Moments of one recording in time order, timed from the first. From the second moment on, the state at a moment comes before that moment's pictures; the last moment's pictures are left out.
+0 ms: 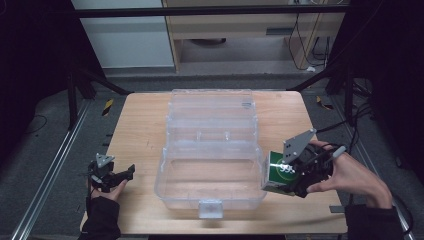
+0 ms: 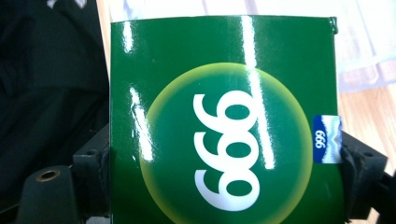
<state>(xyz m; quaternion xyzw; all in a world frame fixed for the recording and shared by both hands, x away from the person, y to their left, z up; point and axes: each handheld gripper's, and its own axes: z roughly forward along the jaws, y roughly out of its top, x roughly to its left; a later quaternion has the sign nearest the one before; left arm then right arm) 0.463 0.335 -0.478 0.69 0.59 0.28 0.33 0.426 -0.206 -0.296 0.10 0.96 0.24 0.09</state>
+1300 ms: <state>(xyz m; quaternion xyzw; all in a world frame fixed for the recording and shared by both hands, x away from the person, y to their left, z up) 0.463 0.336 -0.477 0.69 0.59 0.28 0.33 0.459 -0.134 -0.321 0.08 0.96 0.24 0.09</state>
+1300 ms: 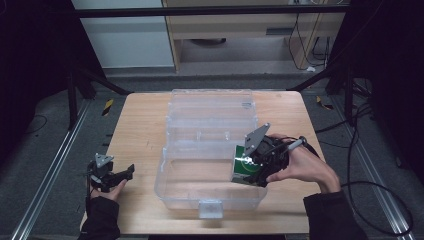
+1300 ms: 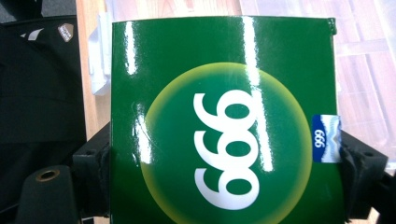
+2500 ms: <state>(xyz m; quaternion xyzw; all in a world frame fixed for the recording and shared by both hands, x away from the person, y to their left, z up) 0.463 0.337 -0.477 0.69 0.59 0.28 0.33 0.458 -0.121 -0.372 0.07 0.98 0.19 0.07</state>
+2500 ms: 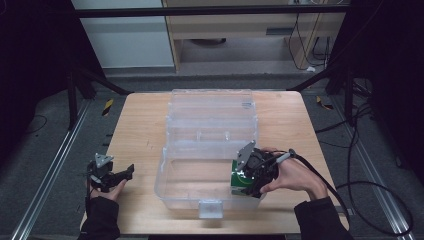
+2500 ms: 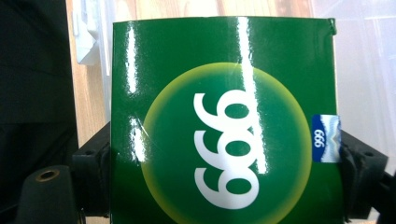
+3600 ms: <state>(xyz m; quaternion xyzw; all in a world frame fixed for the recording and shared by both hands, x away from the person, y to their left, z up) 0.463 0.336 -0.477 0.69 0.58 0.28 0.33 0.460 -0.135 -0.388 0.09 0.97 0.20 0.08</state>
